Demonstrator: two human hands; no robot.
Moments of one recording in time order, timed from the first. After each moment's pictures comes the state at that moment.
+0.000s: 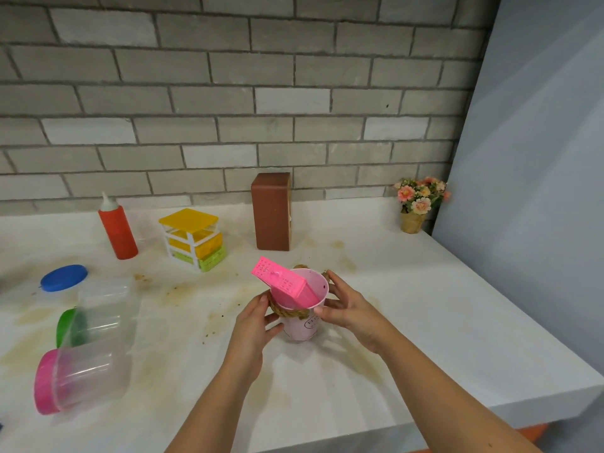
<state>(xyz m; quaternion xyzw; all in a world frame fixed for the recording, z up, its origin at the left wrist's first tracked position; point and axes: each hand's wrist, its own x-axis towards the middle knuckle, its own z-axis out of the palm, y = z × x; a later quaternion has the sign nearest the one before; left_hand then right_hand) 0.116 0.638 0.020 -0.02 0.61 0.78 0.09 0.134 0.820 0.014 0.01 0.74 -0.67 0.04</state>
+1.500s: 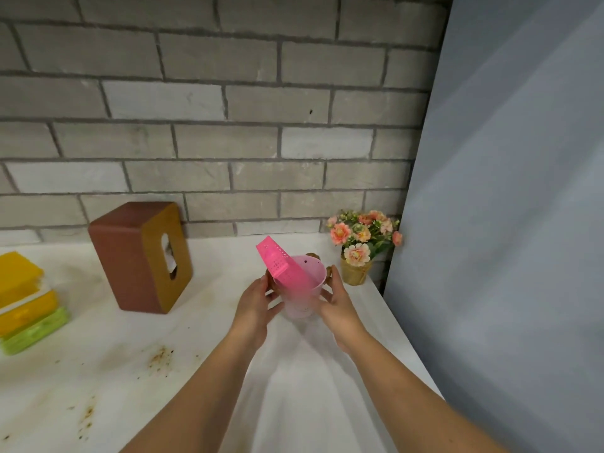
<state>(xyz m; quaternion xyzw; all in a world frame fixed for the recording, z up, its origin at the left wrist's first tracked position) -0.079 0.959 0.025 -0.04 0.58 0.81 0.09 -0.049 1.094 0.004 0.07 0.72 -0.69 -0.09</state>
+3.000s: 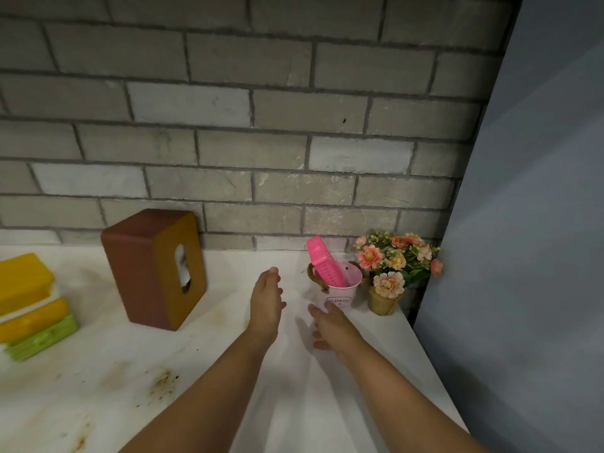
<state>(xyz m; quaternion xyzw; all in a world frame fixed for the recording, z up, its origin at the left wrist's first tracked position) -0.150 0.968 0.020 -0.05 0.66 0.75 -0.03 -0.123 1.078 -0.006 0.20 0.76 -0.61 0.06</state>
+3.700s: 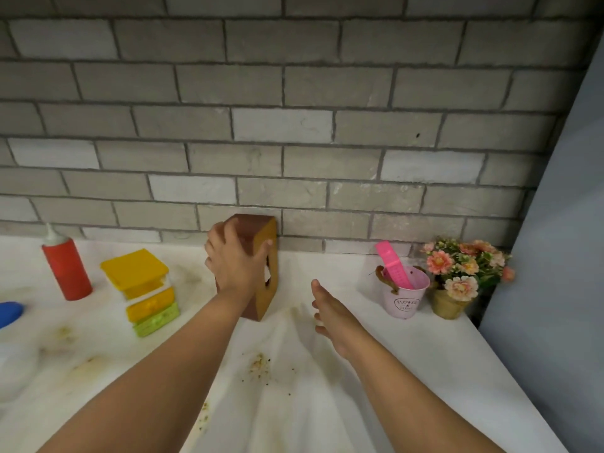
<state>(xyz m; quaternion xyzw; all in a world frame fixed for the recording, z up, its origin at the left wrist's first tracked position) -0.150 0.783 0.089 -0.09 0.85 0.39 -0.34 -0.095 0.938 0.042 0.08 0.76 -0.63 0.09</state>
